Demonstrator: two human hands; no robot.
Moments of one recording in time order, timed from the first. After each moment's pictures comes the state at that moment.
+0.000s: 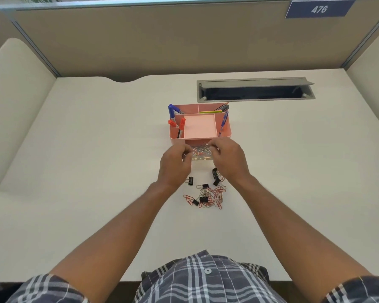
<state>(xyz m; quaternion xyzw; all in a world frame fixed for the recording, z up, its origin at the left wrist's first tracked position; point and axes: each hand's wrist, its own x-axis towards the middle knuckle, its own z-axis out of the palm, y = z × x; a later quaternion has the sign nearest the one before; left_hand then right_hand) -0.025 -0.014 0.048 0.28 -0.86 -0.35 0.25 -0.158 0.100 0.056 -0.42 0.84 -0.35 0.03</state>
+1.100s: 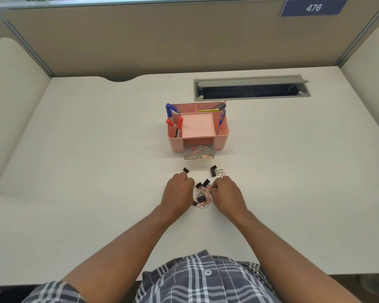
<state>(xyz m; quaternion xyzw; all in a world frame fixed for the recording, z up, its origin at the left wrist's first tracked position) 0.010 0.023 -0.012 0.25 -0.95 -0.17 0.03 -0.103 0.154 -0.010 -0.33 0.91 -0.18 0.21</state>
